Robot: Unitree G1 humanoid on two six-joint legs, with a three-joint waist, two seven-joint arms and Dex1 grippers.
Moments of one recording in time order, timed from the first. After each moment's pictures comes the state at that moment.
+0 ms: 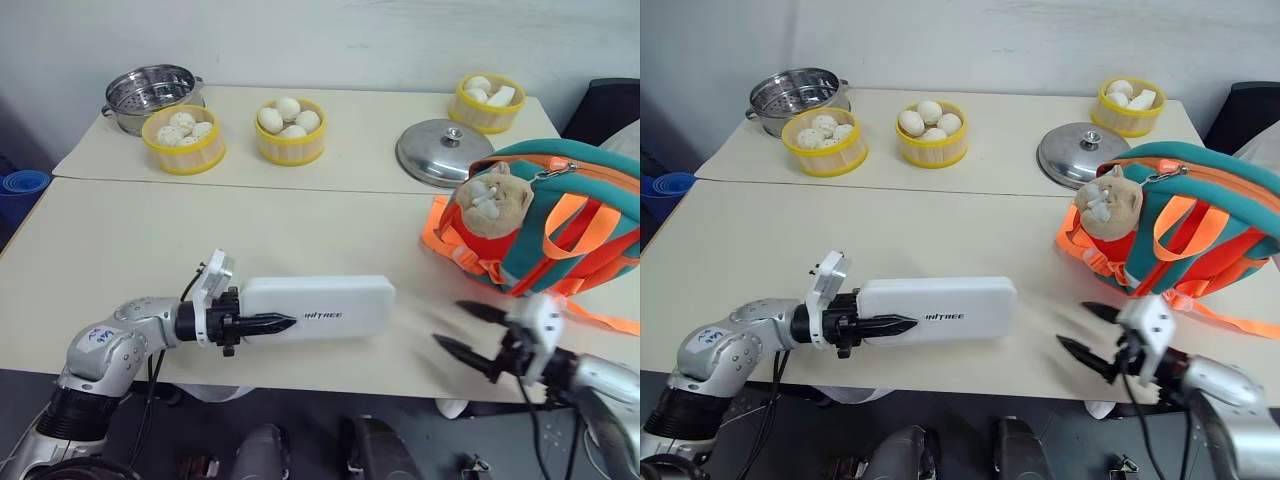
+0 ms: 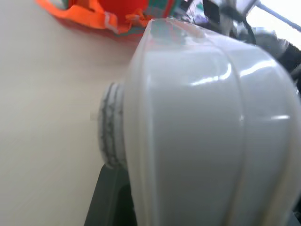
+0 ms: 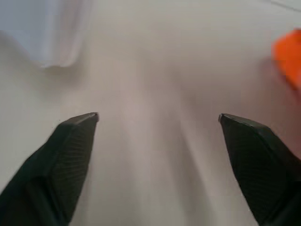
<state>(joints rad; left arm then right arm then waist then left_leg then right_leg) -0.25 0.72 -0.06 -0.13 -0.69 0.50 -1.14 0.26 -0.62 -0.44 -0.36 0.52 0.31 0.87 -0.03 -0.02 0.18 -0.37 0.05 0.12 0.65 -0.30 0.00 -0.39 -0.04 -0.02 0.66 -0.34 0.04</state>
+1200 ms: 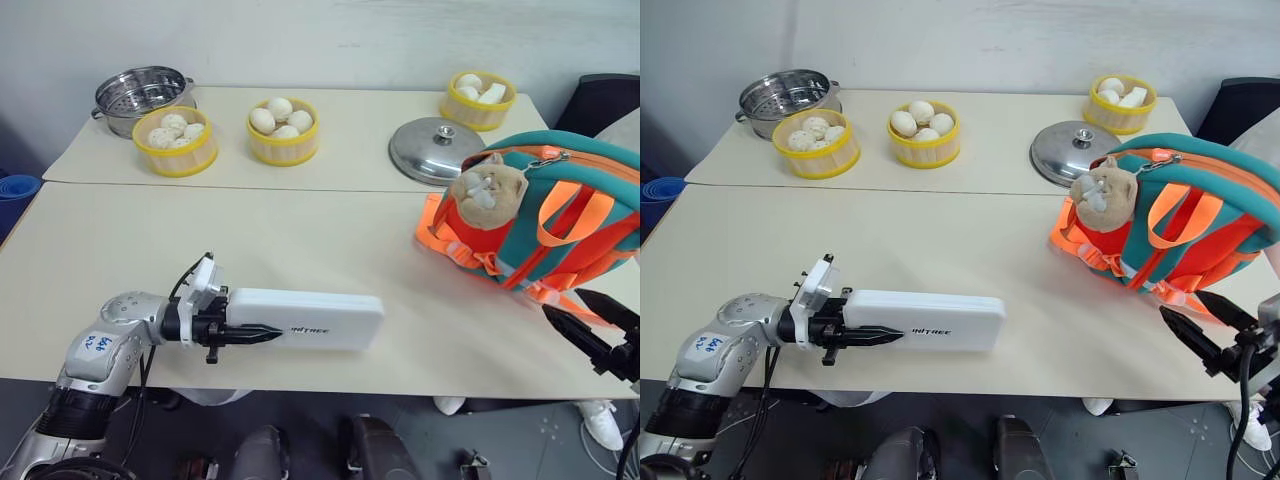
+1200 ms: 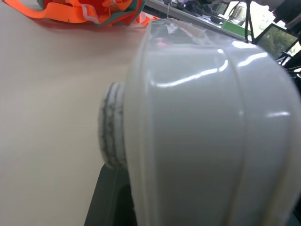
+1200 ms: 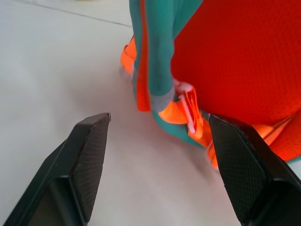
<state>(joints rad) -0.27 0.71 -0.02 -0.06 -0.62 0.45 -1.28 0.26 -0.70 -0.74 -0.35 0.73 0.44 0.84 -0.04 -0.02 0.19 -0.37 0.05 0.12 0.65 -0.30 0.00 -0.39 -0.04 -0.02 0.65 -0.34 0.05</state>
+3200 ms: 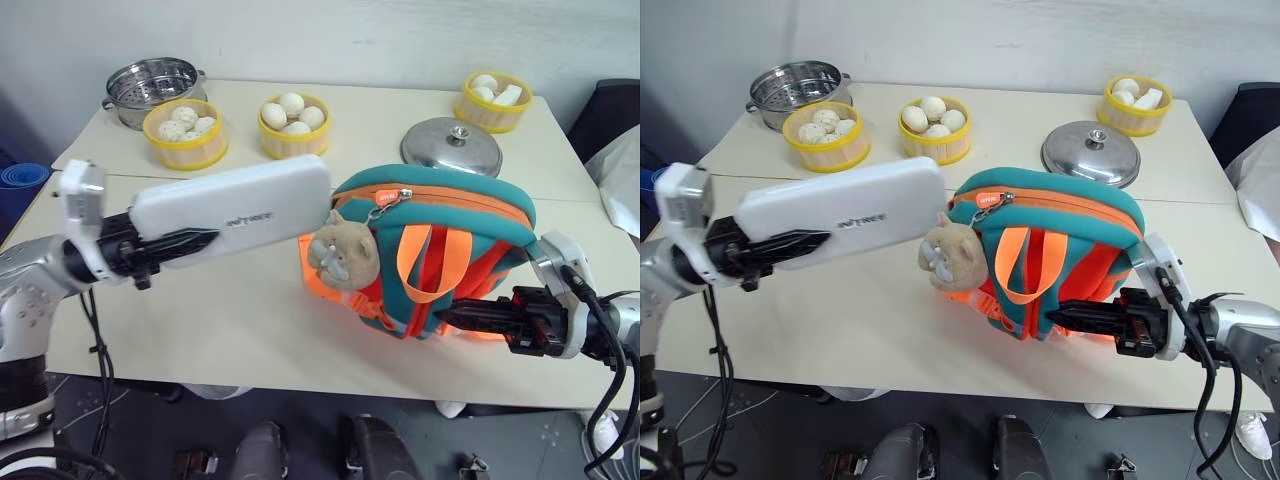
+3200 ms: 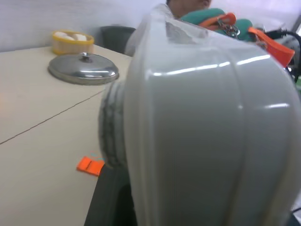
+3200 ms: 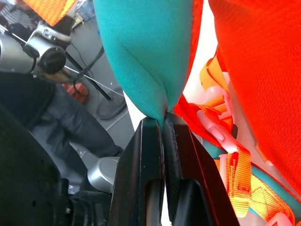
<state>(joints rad) -0.46 0.82 0.28 -0.05 -0.78 0.62 -1.20 -0.06 -1.00 -0.33 -0.42 1.16 0.89 1.05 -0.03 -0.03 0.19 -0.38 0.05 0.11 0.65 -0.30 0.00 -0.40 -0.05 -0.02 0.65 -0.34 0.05</state>
